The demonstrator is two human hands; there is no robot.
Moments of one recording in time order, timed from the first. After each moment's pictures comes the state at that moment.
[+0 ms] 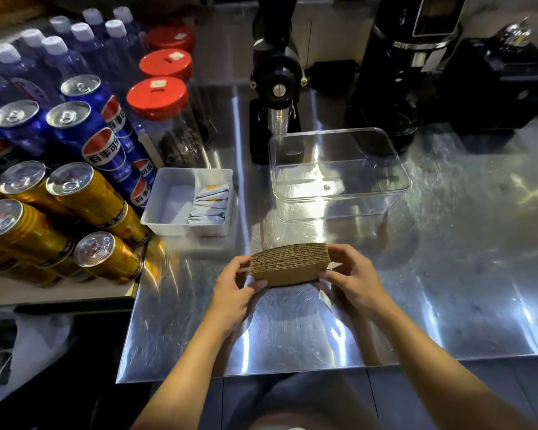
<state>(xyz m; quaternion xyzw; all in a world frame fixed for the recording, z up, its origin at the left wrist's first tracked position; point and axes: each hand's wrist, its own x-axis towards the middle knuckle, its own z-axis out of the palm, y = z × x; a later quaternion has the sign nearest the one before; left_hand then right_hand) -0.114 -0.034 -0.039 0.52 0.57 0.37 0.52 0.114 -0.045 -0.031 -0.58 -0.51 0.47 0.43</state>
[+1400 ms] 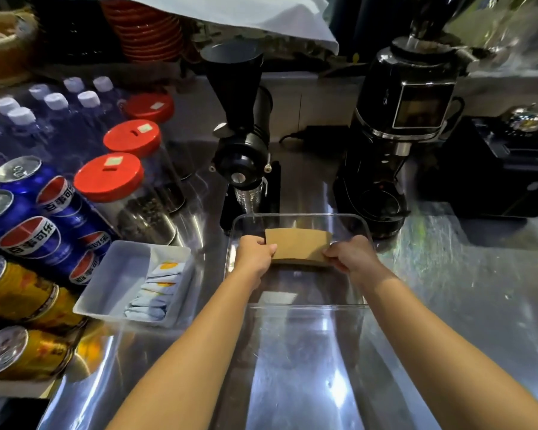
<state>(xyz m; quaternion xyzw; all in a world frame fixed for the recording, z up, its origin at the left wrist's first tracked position) 0.038 0.183 0.007 0.41 0.70 0.32 0.49 0.209 0.175 0.018 -0.71 -0.30 0.52 0.38</state>
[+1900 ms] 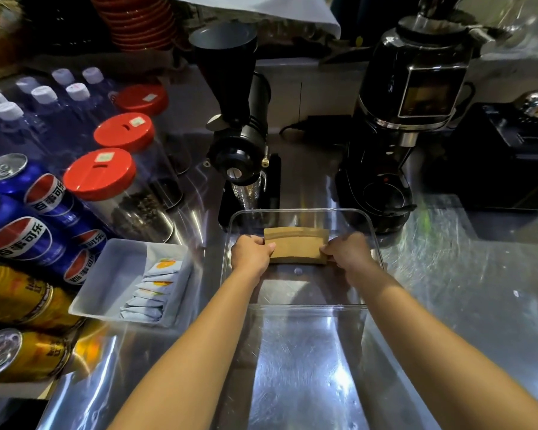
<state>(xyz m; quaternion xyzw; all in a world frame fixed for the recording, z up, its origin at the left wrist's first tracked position) 0.039 0.187 -0.002 0.40 0.75 0.29 0.43 0.205 0.187 -0.004 -0.76 -0.32 0.45 0.33</state>
